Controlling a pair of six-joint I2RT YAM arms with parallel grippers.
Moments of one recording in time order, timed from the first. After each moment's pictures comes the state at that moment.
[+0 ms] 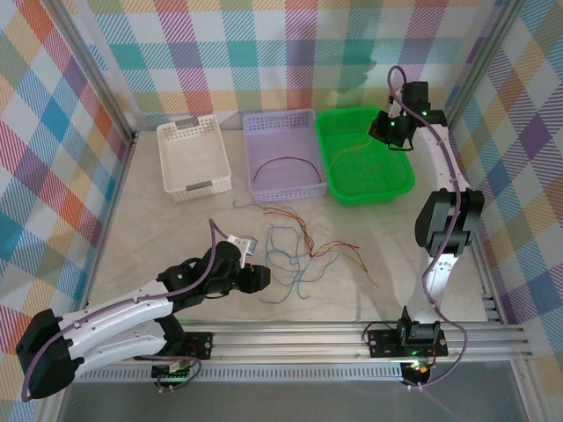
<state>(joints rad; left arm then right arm) -0.92 0.91 0.49 -0.32 0.07 -0.70 0.02 2.06 2.04 -0.83 -0.32 0.38</state>
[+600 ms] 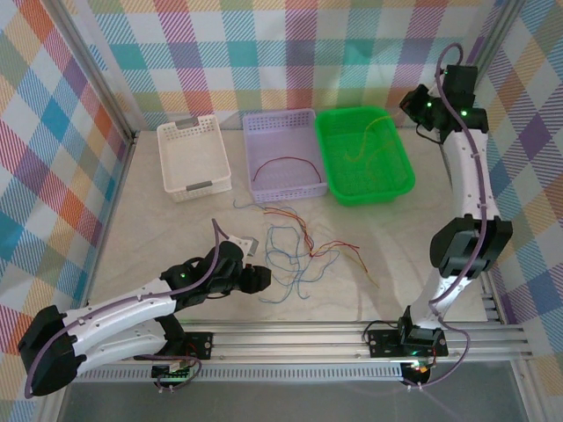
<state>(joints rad) -0.92 0.93 0.49 -0.32 0.07 -0.71 -0.08 1.82 2.01 -0.71 -0.33 0.60</state>
